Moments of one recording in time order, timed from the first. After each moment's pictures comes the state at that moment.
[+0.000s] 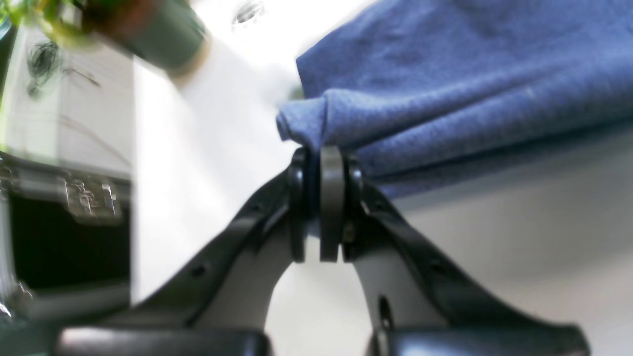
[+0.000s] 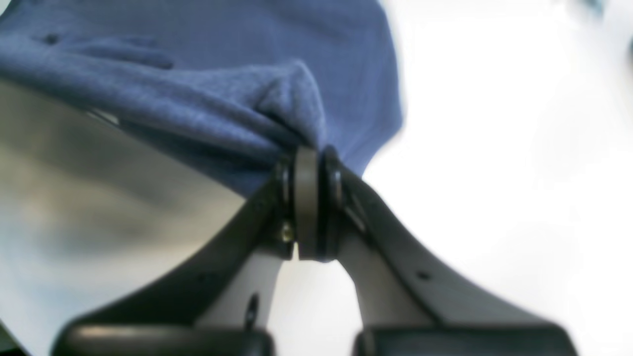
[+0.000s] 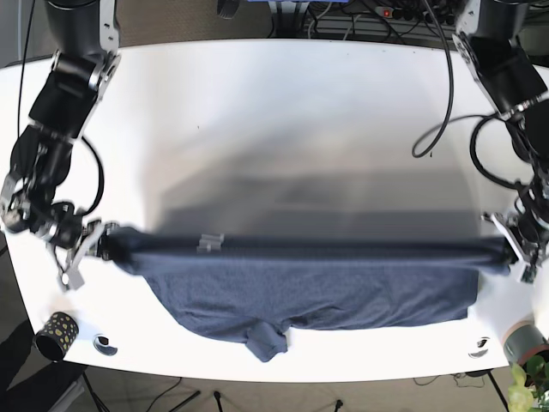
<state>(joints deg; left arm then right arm) -14.8 -18.9 -27.1 91.7 -6.2 -39.5 52.2 21.5 23.0 24.8 77.0 38.7 40.1 -71.8</state>
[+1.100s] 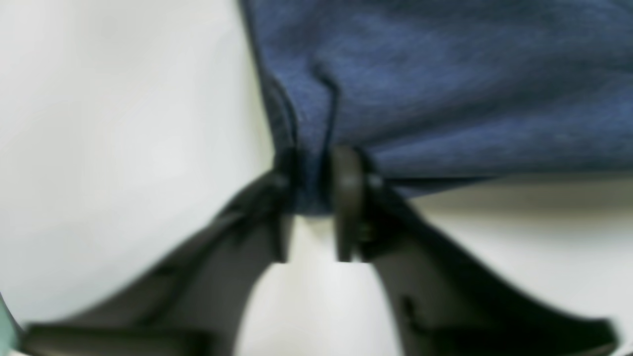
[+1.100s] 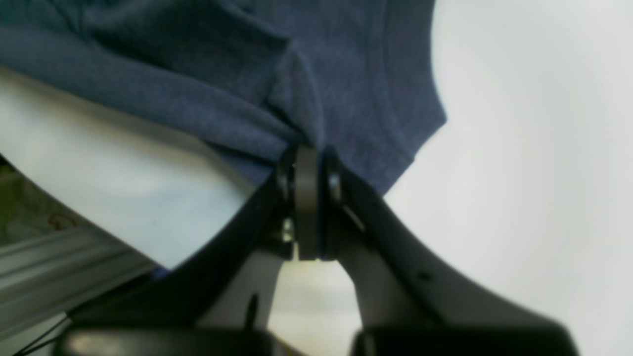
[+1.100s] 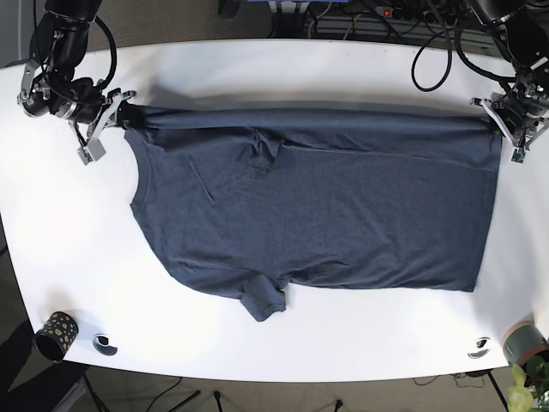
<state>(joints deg) 11.2 -15.2 -37.9 91.9 -5.3 -40.6 51.7 -13.2 22.7 28.6 90.6 50.3 40.1 -72.7</state>
